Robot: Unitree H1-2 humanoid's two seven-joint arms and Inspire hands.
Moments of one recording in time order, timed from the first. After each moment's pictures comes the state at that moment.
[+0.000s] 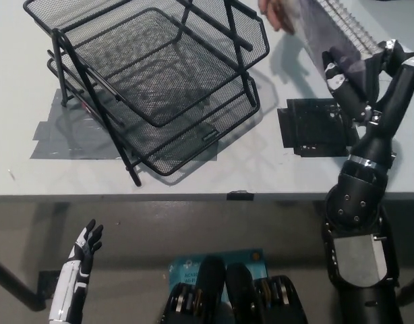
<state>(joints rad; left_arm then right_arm) 0.06 0.14 0.02 0.17 0.09 -0.43 0.02 -0.63 0.08 -0.14 0.27 -0.44 -0.35 -0.61</state>
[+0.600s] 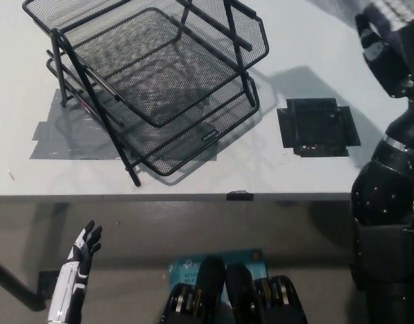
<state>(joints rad) 0.06 0.15 0.02 0.17 0.09 -0.43 0.02 -0.66 -0.01 -0.08 0.07 -0.58 -0.35 -0.63</state>
